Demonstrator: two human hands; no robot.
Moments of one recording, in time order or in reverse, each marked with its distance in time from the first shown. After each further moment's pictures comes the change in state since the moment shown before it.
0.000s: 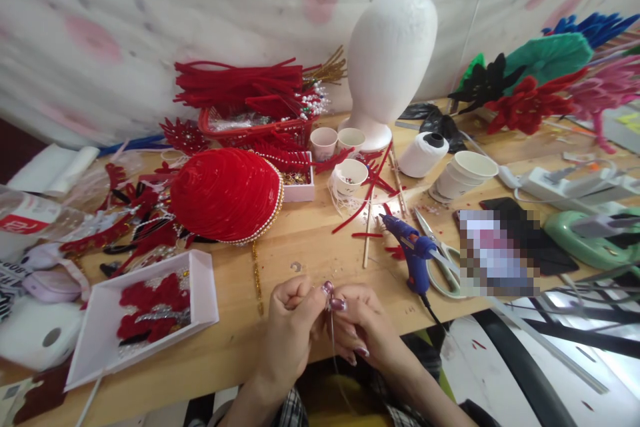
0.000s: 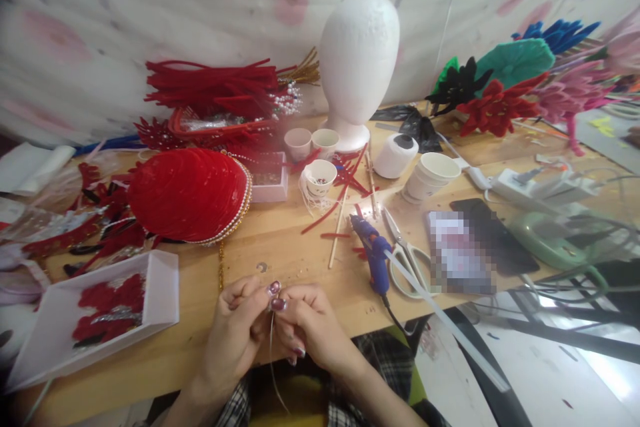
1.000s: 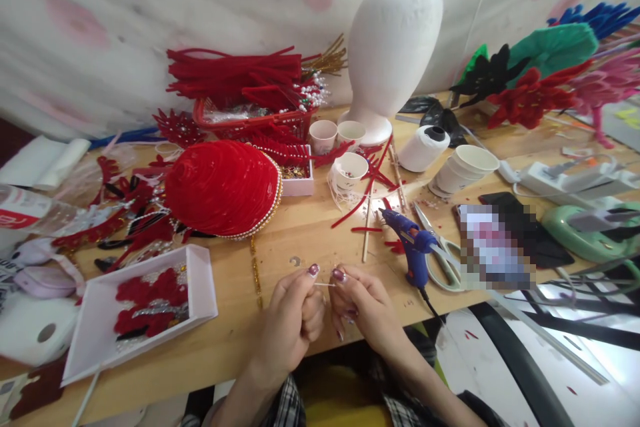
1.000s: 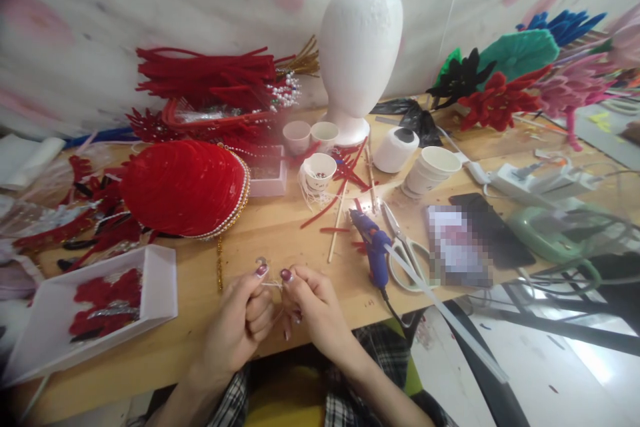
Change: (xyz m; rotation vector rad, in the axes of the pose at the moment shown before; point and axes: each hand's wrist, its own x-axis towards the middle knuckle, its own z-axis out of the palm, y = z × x) left_hand 0.005 0.006 -0.004 -0.128 -0.084 -0.266; right_hand 0.002 -0.007 0.004 -0.209 0.237 -0.075
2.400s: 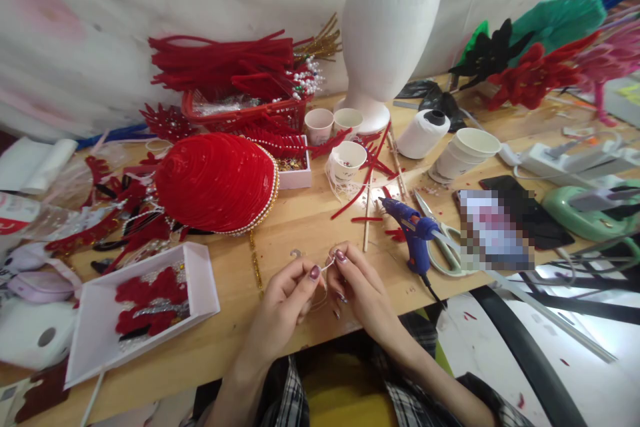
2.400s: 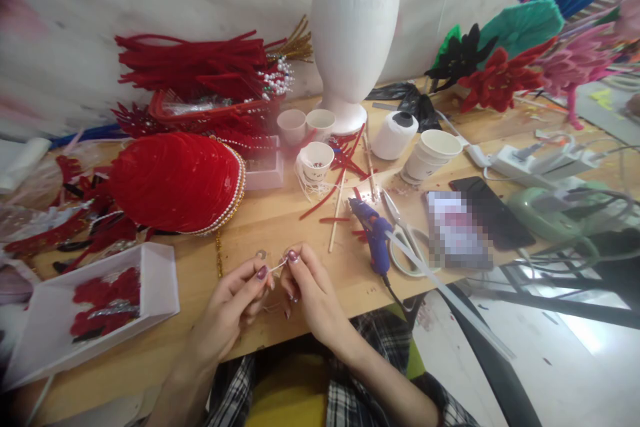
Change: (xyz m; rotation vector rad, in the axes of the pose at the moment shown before) left_hand -0.003 0.010 -0.030 0.449 -0.176 0.127; right_hand 0.006 0.008 0.004 0.000 0.090 -0.061
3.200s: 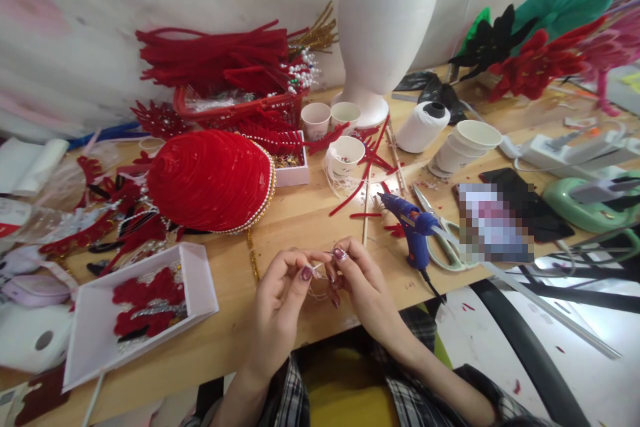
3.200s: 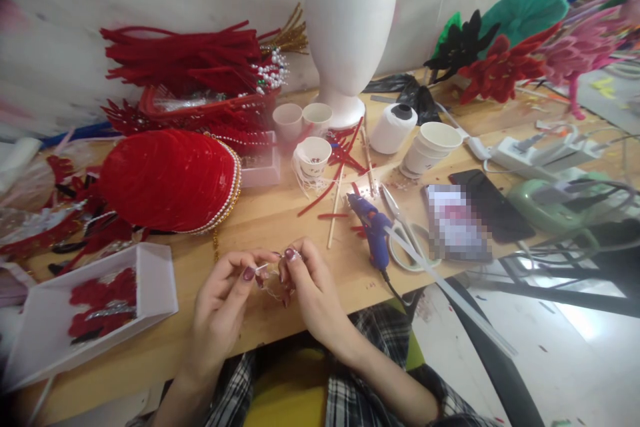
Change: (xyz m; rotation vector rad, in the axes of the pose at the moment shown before) left_hand -0.006 0.001 0.011 0.016 0.143 0.365; right_hand -0.002 -0.005 0.003 -0.054 0.079 -0.069
